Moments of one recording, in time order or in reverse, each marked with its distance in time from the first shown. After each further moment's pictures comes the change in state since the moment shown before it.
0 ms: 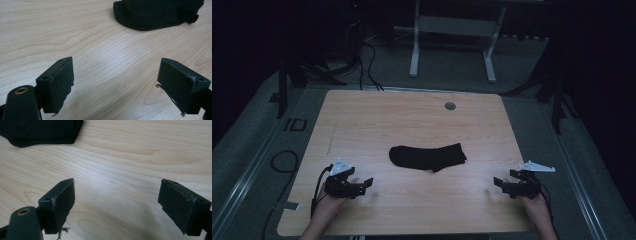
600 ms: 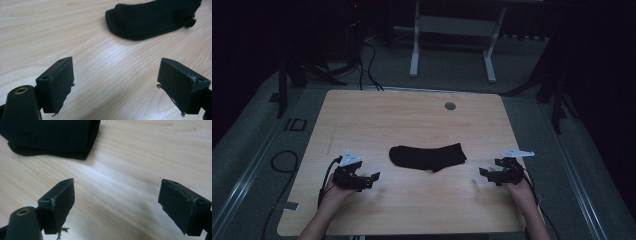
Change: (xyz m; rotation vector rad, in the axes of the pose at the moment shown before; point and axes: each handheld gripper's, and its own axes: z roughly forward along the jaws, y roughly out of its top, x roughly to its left) left arm -0.006 0.022 0.015 0.032 -0.019 0.042; right arm 0.016 0.037 0.042 0.052 0.059 -0.086
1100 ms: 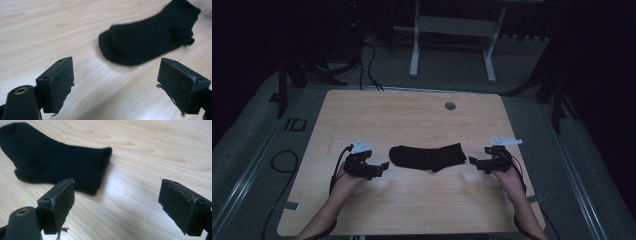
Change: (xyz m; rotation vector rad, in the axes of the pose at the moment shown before) left arm -0.003 0.032 0.025 -0.009 -0.028 0.013; right arm 0.014 0.041 0.022 -0.036 0.010 -0.053
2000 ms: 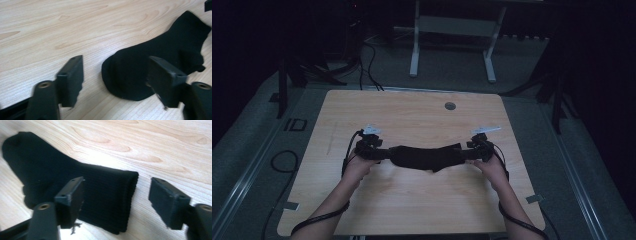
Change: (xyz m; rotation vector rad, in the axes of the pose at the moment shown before) left arm 0.007 0.049 0.033 0.025 -0.019 -0.048; right arm 0.025 0.044 0.042 0.086 0.048 0.030
